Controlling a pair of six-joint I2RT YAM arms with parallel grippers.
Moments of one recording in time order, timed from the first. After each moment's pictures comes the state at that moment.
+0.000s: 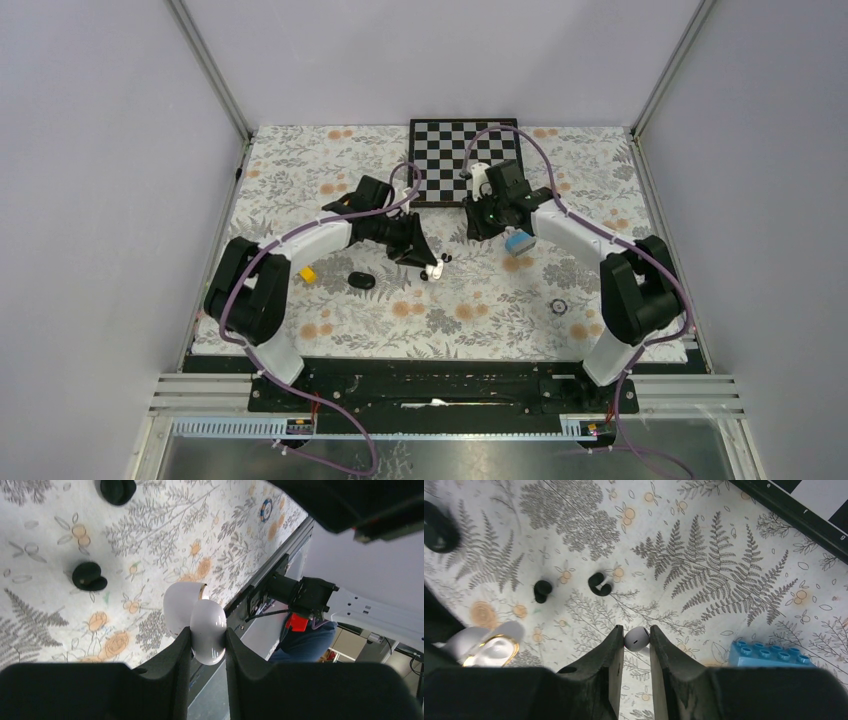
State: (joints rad) left arm -0.47 1.66 1.07 -0.37 0.78 -0.63; right arm 0.49 1.72 1.22 -0.44 -0.21 0.00
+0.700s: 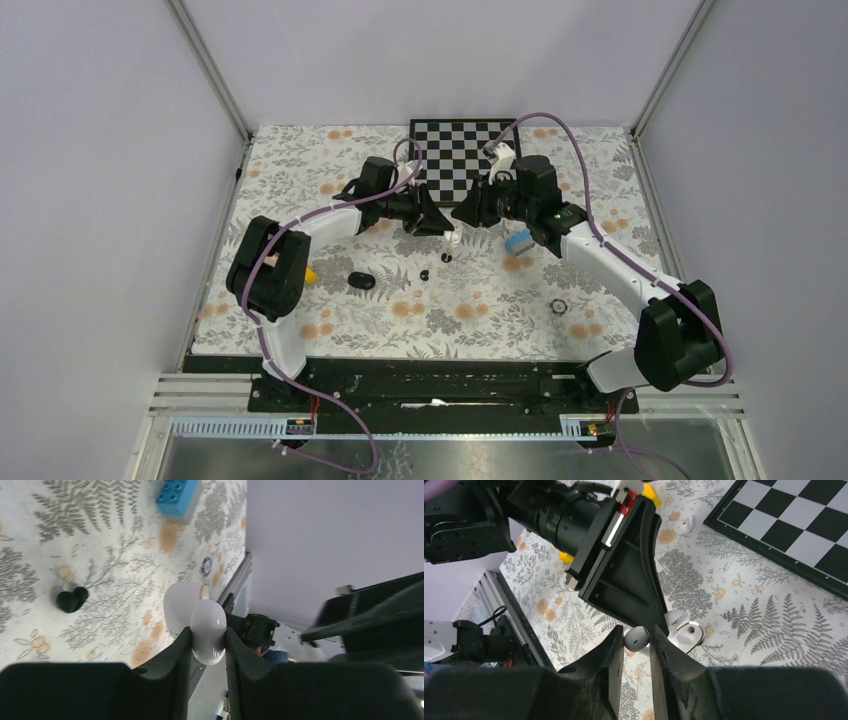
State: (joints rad) left arm -0.44 1.86 1.20 -0.01 0.88 -0.88; right arm 0.47 1.43 1.06 -0.09 -0.48 0.29
